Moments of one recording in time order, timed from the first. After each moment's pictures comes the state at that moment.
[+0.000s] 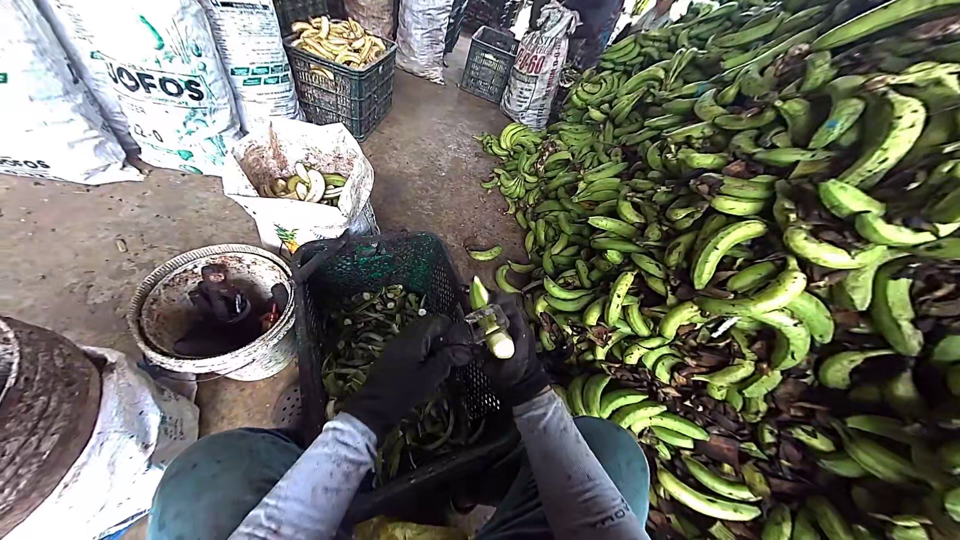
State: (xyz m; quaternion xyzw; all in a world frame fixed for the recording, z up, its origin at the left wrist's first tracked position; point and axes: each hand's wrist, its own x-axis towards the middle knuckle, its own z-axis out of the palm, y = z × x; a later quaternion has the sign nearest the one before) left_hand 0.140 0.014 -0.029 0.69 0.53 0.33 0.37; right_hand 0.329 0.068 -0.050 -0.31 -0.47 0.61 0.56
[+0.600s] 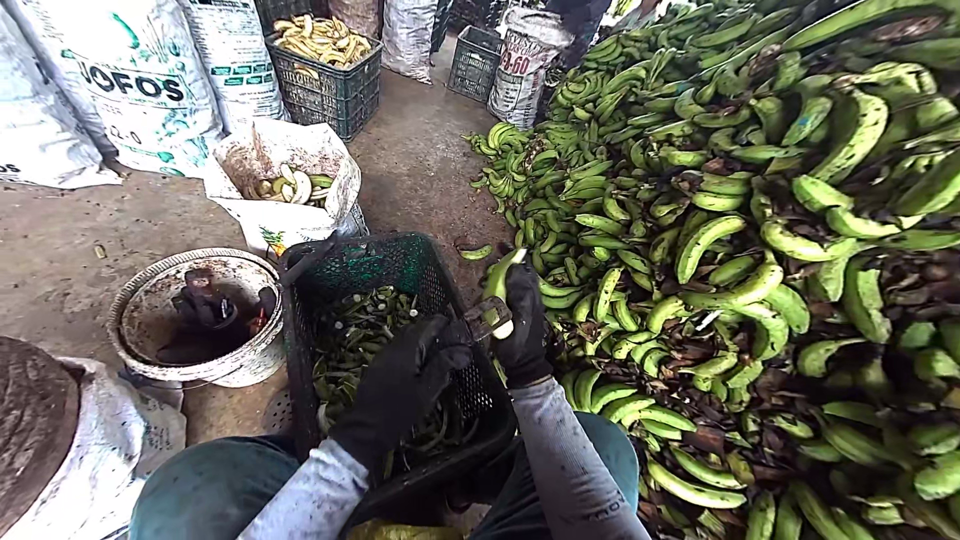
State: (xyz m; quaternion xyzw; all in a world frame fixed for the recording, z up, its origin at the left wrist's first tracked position) left_hand 0.147 -0.006 -0.013 0.68 0.52 0.39 0.34; right_hand 0.328 0.074 -0.009 -0.40 -0.54 0.43 0.60
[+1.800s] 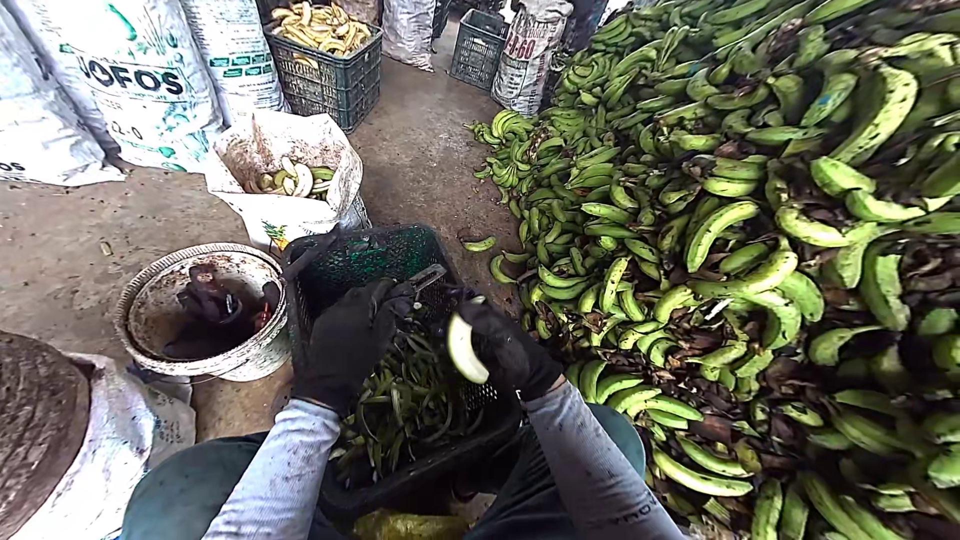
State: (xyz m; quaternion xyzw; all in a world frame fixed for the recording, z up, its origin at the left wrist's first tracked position) left_hand 0.096 0.029 -0.023 0.67 0.66 0.30 0.16; right_hand 0.332 0.054 -0.010 -0.36 -0.57 0.65 0.35
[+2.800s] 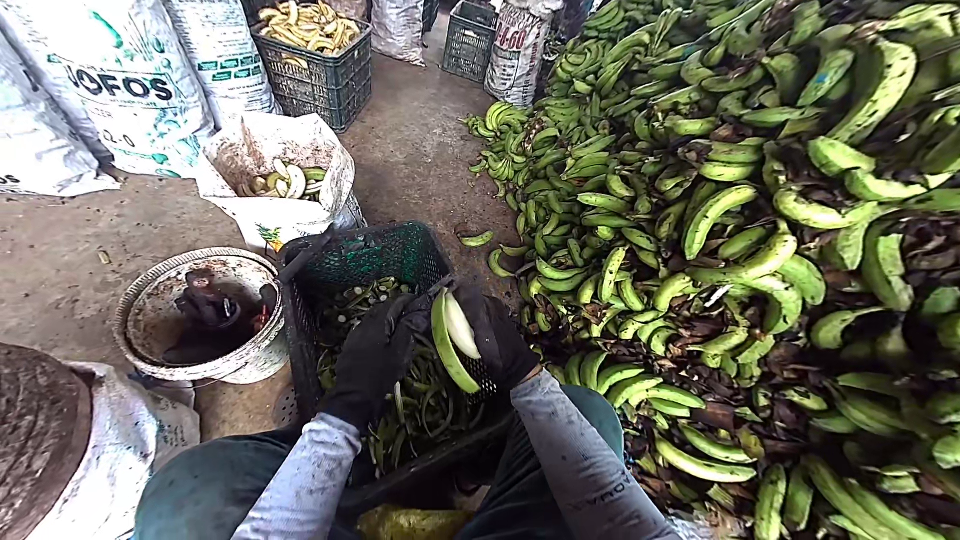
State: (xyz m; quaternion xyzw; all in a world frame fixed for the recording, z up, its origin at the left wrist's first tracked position) left_hand 0.124 0.015 -0.029 0.64 0.62 0.32 0.32; right_hand 0.319 0.045 -0.005 -0.47 -0.75 0.30 0.36
